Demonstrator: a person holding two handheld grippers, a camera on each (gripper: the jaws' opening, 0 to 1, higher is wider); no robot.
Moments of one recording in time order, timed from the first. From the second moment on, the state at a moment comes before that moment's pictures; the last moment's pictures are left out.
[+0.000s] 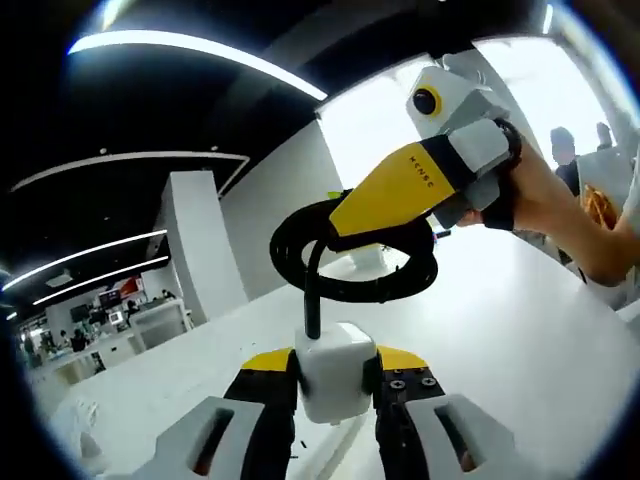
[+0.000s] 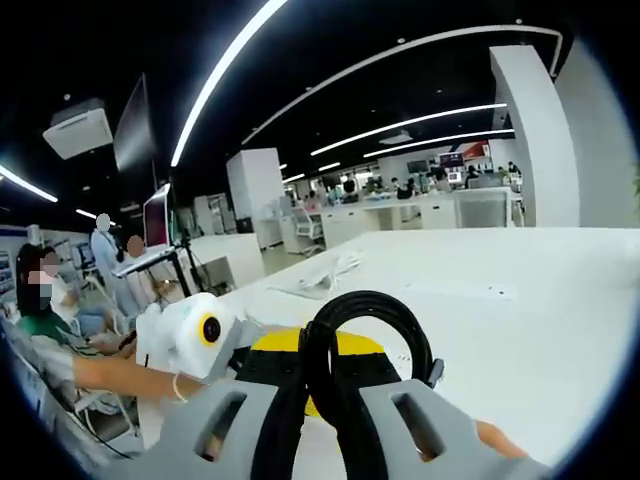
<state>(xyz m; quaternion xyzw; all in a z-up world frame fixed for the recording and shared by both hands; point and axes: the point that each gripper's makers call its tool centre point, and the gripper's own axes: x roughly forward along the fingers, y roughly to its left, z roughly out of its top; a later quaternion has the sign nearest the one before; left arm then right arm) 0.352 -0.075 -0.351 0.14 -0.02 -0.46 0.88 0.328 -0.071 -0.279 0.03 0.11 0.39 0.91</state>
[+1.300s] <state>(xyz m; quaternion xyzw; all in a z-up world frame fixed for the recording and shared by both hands) 0.350 -0.076 -0.358 0.14 0.02 -0.66 0.74 0.347 -0.061 -0.283 0.01 0.13 0.39 0.91</state>
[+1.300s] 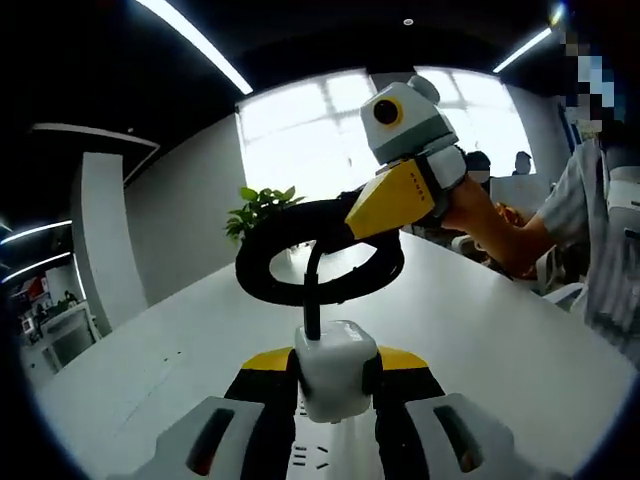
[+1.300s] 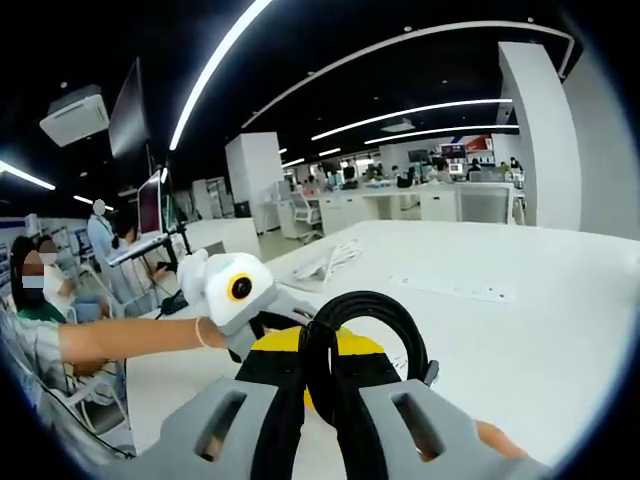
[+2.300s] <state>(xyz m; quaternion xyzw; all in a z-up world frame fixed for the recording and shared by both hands) 0.381 -0.093 -0.365 0.08 0.08 -0.73 0.67 0.388 -0.078 -0.289 0.04 0.15 0.37 0.92</state>
